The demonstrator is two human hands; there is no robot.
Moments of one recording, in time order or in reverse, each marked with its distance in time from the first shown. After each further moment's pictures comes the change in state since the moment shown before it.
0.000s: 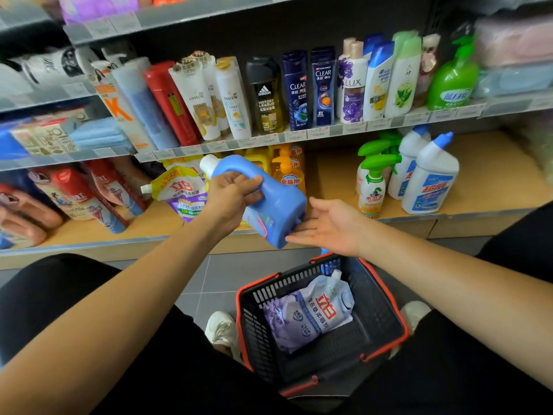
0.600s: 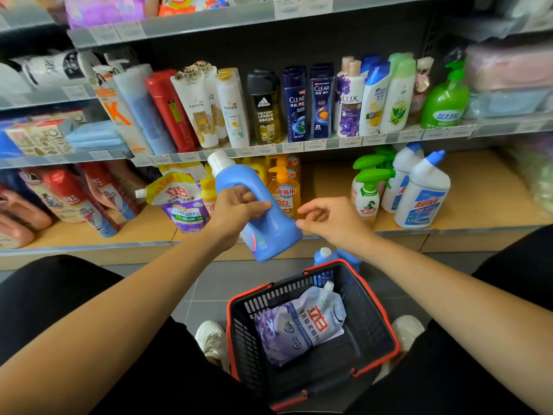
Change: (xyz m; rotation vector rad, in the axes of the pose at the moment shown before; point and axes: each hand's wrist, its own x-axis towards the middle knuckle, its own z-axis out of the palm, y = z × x) left_hand -0.007 -0.013 0.005 0.226 -0.085 0.066; right_hand -0.005 -0.012 -0.016 -1.062 0.205 -0.733
